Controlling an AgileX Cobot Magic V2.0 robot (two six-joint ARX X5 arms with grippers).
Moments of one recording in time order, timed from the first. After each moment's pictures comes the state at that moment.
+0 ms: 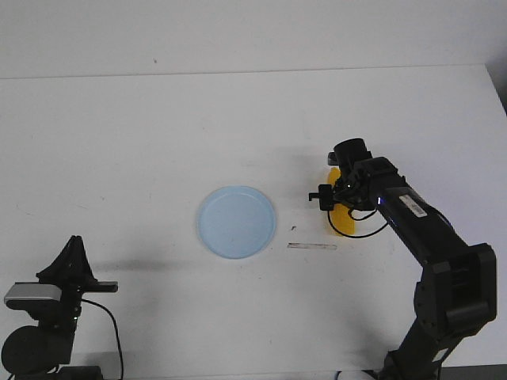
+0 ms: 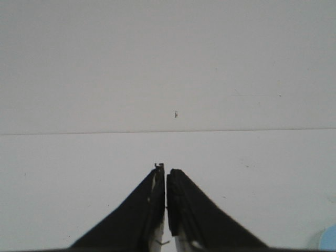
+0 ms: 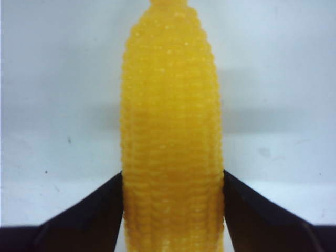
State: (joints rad) left arm -0.02 0.14 0.33 0.05 0.00 0.00; right arm 0.18 1.78 1.37 -0.86 -0.01 0.26
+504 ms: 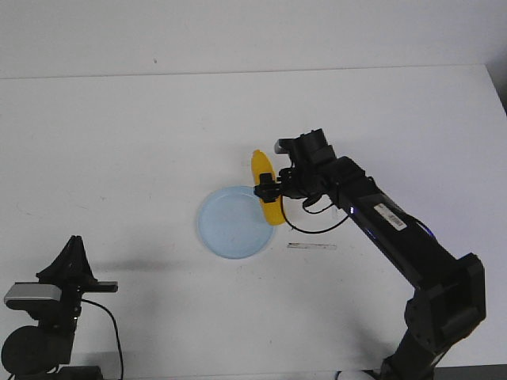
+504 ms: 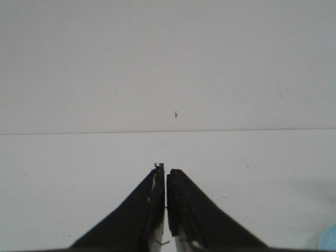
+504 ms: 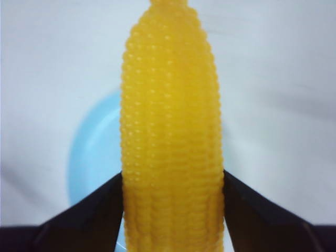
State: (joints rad) left arm -0.02 0.14 0.33 0.05 0.00 0.00; right arm 0.42 1.76 1.48 -0.68 -0.42 0.34
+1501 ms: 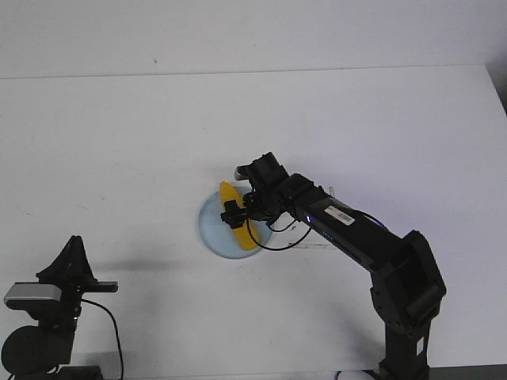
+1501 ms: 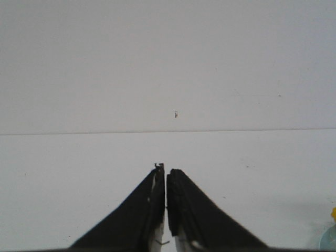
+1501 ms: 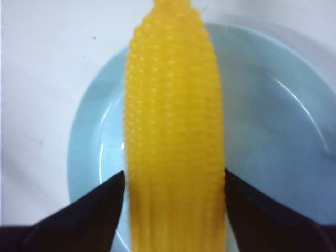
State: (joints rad) left arm -0.02 0.14 0.33 0.05 0.00 0.00; right arm 0.59 1.93 1.48 -0.61 -0.39 0.38
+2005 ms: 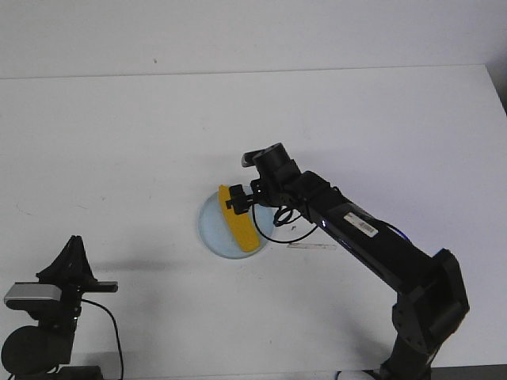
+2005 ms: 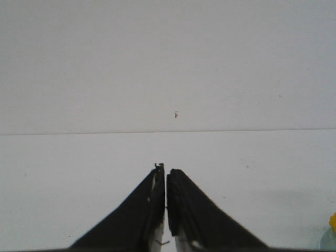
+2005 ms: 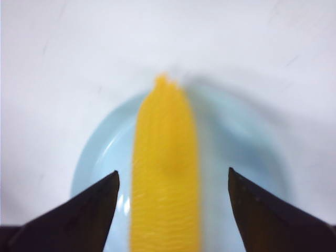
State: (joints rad) left arm -0.02 0.14 0.33 0.05 0.00 0.00; right arm 0.57 1.79 1.47 -0.57 -0.17 0.35
